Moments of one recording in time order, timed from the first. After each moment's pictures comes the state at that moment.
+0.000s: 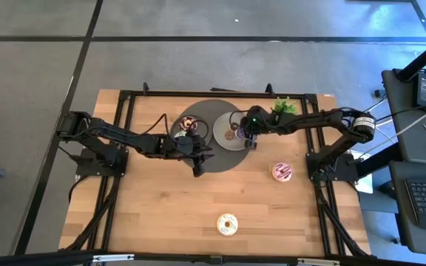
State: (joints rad) left arm -0.05 1.49 0.82 0.13 -0.27 -0.22; right arm -0.40 1.59 0.76 -0.07 0.06 -0.27
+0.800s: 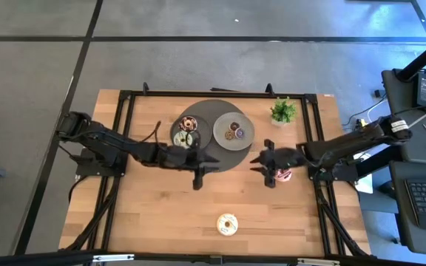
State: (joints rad) left arm -0.19 1.49 0.82 0.38 -0.25 -0.17; right arm 0.22 1.10 0.49 -0.06 0.21 0.17
